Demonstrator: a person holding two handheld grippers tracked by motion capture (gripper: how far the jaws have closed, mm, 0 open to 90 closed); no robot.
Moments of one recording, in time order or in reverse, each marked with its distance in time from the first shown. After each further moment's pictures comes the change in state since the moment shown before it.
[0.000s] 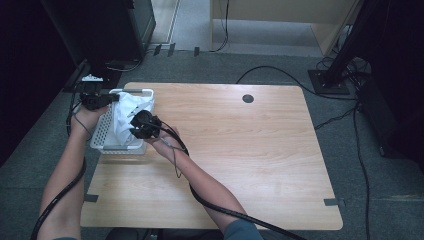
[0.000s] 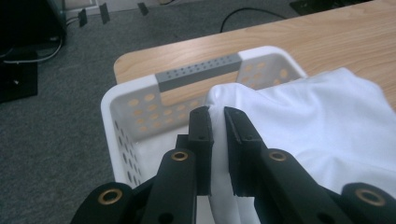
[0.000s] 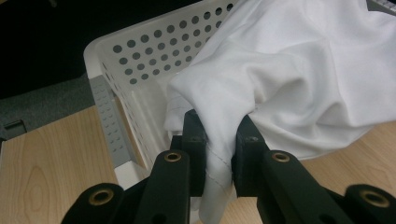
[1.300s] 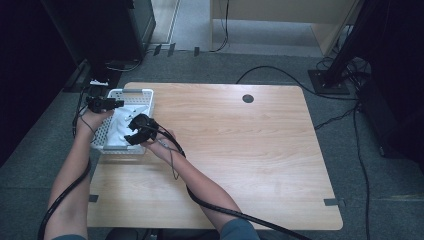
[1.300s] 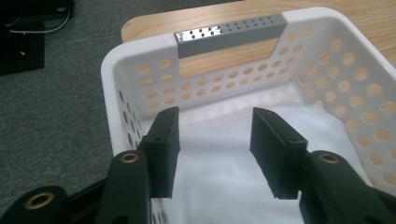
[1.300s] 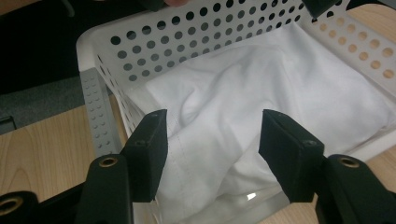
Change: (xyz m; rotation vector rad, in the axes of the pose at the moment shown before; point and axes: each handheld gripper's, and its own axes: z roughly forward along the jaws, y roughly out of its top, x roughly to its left) left arm 0.007 -0.014 0.028 0.067 0.043 -0.048; right arm 0.000 -0.008 0.022 -0.009 0.023 -0.029
